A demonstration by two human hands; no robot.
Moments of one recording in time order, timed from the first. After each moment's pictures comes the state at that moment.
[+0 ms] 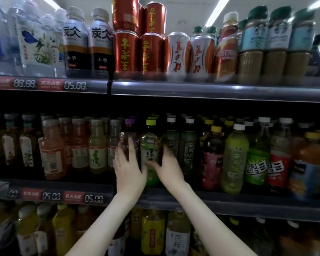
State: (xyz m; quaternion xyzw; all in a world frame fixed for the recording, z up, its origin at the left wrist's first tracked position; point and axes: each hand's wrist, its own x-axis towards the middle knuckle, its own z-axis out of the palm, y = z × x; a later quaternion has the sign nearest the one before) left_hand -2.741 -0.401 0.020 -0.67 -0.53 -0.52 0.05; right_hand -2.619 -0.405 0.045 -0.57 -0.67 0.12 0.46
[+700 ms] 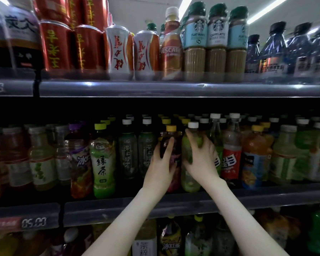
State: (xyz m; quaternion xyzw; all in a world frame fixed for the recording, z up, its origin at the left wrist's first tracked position) left_hand -2.566 -0.408 0.039 -0.82 -0.34 -0.45 -0.03; right_hand -2.429 -0.450 0.065 -0.69 -0.60 -0.20 0.36
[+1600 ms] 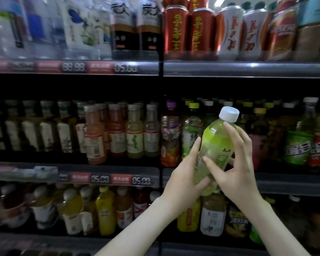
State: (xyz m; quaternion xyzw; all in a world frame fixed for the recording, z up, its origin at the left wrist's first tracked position) left_hand -2.795 -0.468 0.014 -0.82 -0.25 -0.46 -0.24; right_hand -2.664 -0.514 0.043 -0.41 -0.68 -0.11 0.60
